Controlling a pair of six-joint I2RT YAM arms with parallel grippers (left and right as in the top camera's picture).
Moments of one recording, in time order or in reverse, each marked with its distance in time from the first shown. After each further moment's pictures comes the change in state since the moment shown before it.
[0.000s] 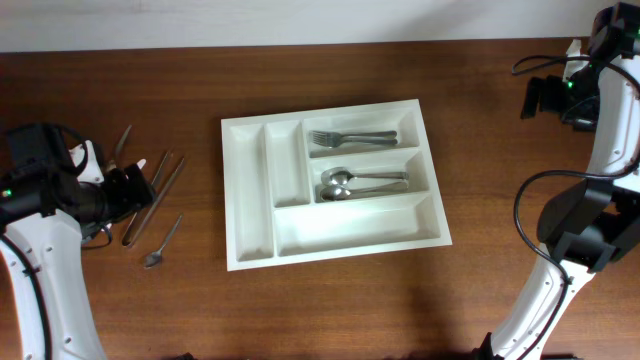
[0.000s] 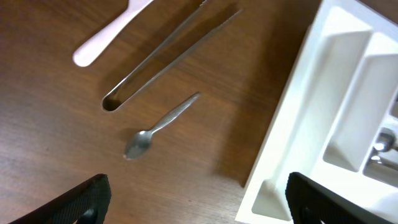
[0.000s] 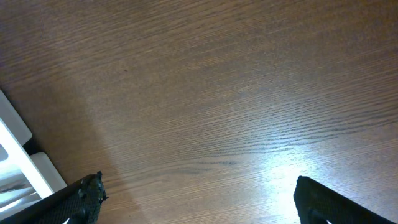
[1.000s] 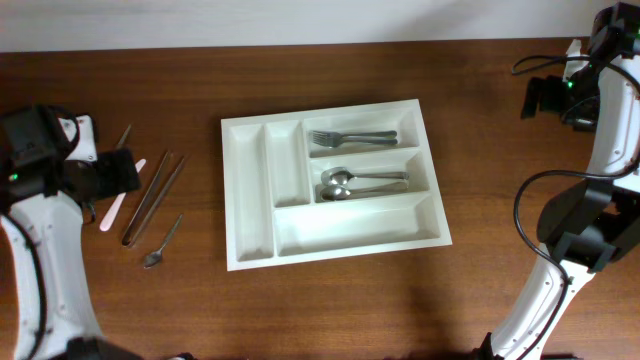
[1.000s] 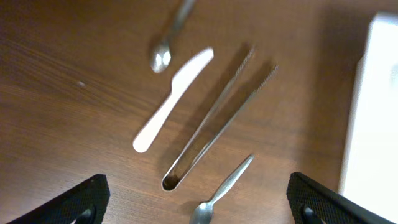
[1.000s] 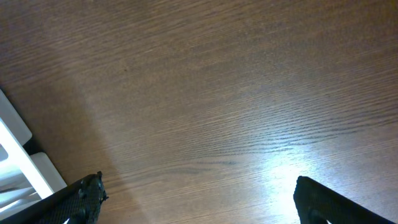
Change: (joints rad) left arm 0.000 0.108 0.001 0.245 -0.148 0.272; right arm 0.000 0.000 0.000 0.000 0.000 -0.001
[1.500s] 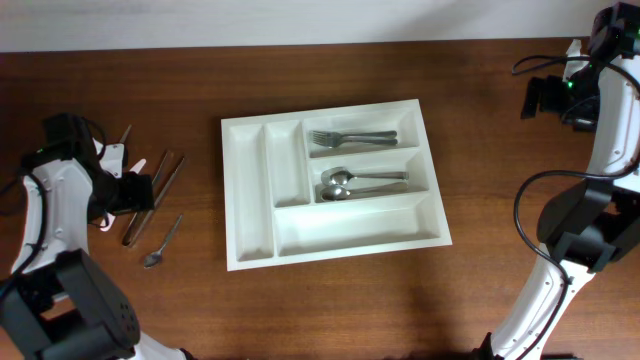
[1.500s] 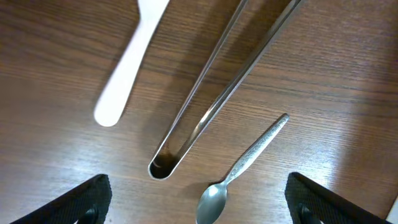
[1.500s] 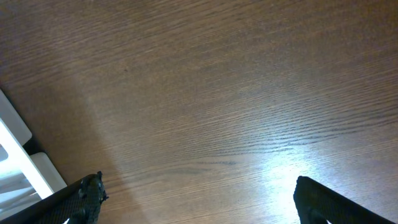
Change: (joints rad) left arm -0.001 0.267 0.000 -0.074 -0.034 0.083; right arm 0.000 0.000 0.000 0.000 0.000 0.001
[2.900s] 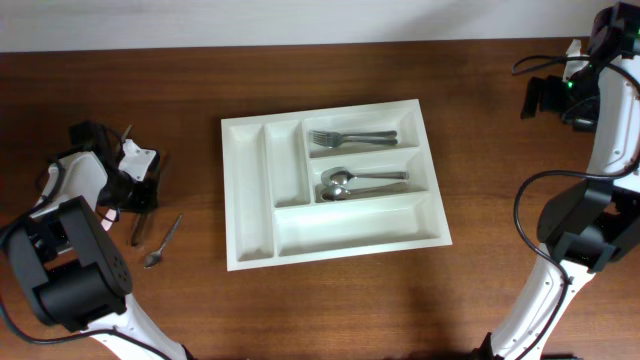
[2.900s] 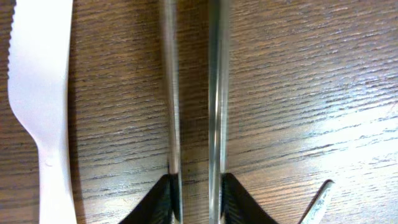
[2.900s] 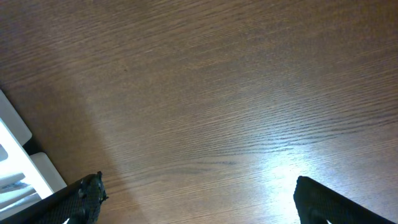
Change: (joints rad) left arm -0.003 0.248 0.000 0.204 0.100 0.350; right arm 0.000 0.000 0.000 0.000 0.000 0.000
